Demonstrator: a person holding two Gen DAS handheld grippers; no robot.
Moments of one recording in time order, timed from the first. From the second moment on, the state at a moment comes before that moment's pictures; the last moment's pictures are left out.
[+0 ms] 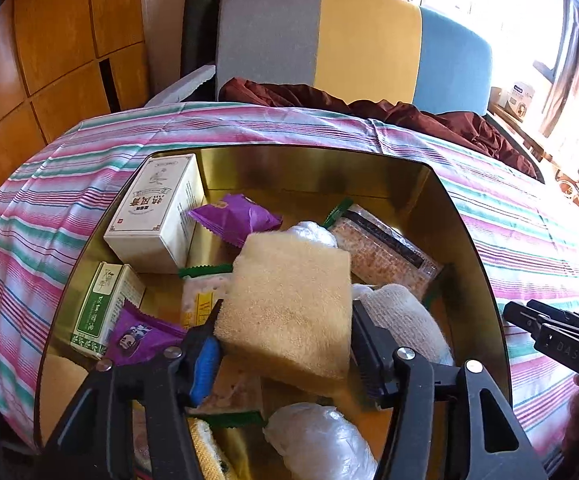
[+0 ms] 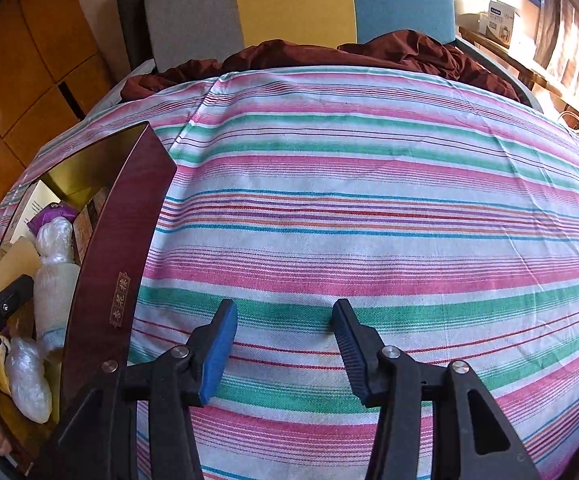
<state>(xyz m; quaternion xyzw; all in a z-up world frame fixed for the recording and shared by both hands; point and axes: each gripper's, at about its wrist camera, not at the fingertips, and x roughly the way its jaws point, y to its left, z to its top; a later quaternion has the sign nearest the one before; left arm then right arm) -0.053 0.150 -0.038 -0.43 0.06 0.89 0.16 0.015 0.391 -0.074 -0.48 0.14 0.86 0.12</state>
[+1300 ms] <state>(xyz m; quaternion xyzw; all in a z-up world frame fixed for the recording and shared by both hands) 0.030 0.058 0.026 -0.34 0.01 0.94 0.07 0.045 0.257 -0.010 -0.40 0.08 0.91 0.08</state>
